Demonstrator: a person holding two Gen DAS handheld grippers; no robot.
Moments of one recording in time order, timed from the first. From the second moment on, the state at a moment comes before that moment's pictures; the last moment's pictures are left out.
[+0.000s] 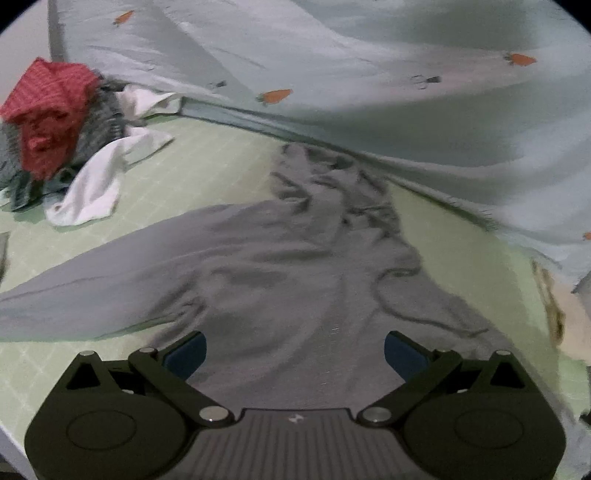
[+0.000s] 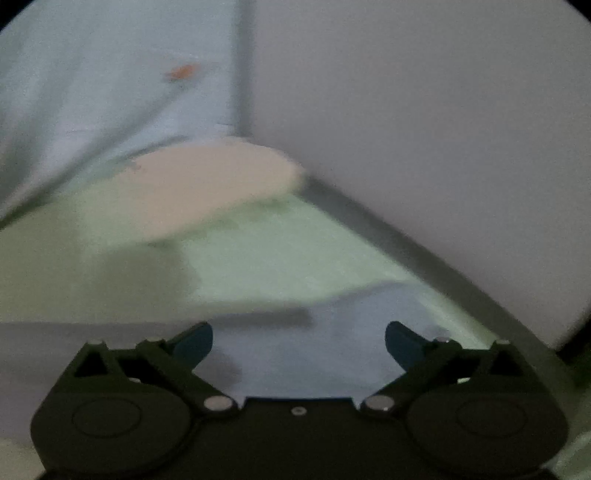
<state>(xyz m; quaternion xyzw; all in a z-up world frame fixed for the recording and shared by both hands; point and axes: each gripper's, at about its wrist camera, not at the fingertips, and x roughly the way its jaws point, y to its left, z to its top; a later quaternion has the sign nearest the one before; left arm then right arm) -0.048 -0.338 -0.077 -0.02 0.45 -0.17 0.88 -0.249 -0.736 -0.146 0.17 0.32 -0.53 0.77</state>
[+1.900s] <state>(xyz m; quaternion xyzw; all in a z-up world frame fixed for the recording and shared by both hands) 0.076 -0.255 -0.170 0.01 0.54 -0.13 0.83 0.040 -0.609 -0.136 0.04 0.37 -0.28 0.89</state>
